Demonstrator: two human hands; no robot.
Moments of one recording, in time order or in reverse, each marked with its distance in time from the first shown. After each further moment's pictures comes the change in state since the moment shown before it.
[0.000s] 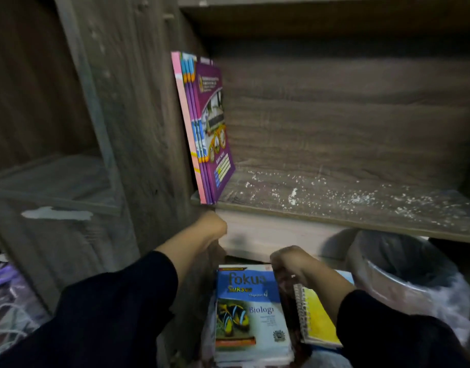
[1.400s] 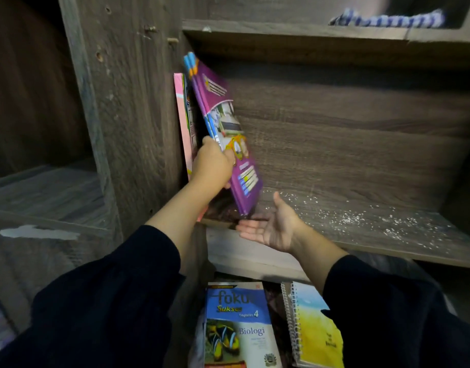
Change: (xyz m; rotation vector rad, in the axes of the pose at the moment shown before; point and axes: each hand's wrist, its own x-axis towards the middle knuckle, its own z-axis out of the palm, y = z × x) left_hand 0.006 0.099 -0.073 -0.291 0.415 0.542; right_hand -0.017 -0.114 -0.021 0.927 -0.366 -0.053
